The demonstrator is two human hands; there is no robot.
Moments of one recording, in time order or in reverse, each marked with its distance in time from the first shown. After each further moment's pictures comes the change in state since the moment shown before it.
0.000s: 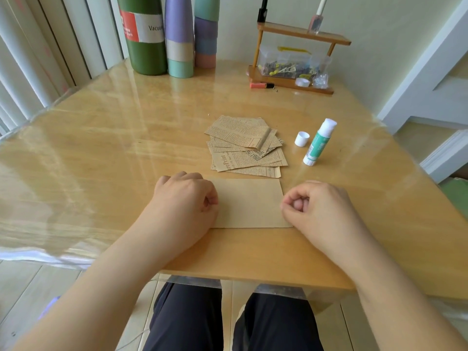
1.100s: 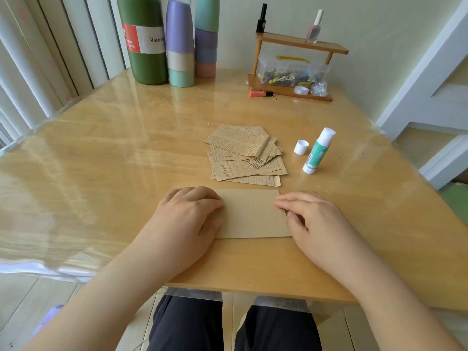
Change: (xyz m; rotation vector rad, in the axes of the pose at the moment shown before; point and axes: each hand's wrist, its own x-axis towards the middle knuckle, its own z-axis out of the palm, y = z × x) left_hand -0.006 -0.010 0.008 0.053 -0.066 0.169; right_hand -0.001 0.009 0.003 -0.081 -0.103 -0.229
